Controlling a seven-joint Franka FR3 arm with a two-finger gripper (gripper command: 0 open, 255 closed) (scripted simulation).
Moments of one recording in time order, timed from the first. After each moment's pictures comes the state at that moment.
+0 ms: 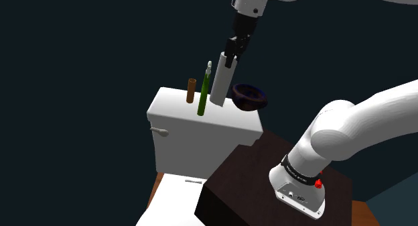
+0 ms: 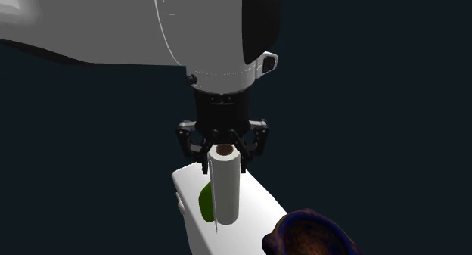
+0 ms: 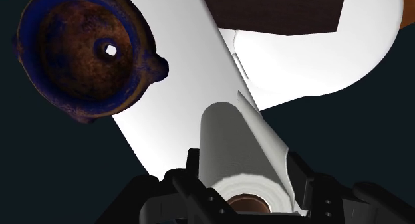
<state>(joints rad) -0.05 -0.57 0.06 -2.35 0.04 1.80 -0.09</state>
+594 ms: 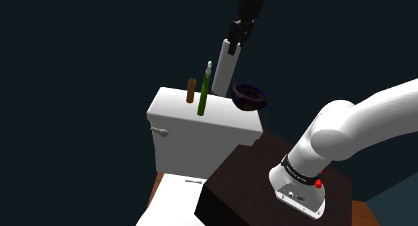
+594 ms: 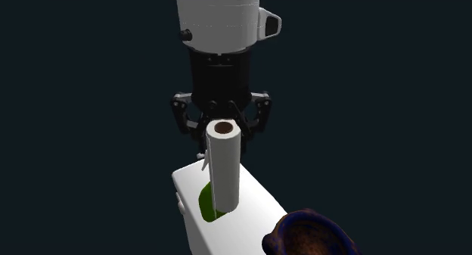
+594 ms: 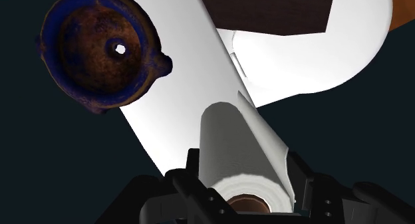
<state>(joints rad) -0.05 -0.56 0.05 -2.22 0.04 1.68 -0.09</state>
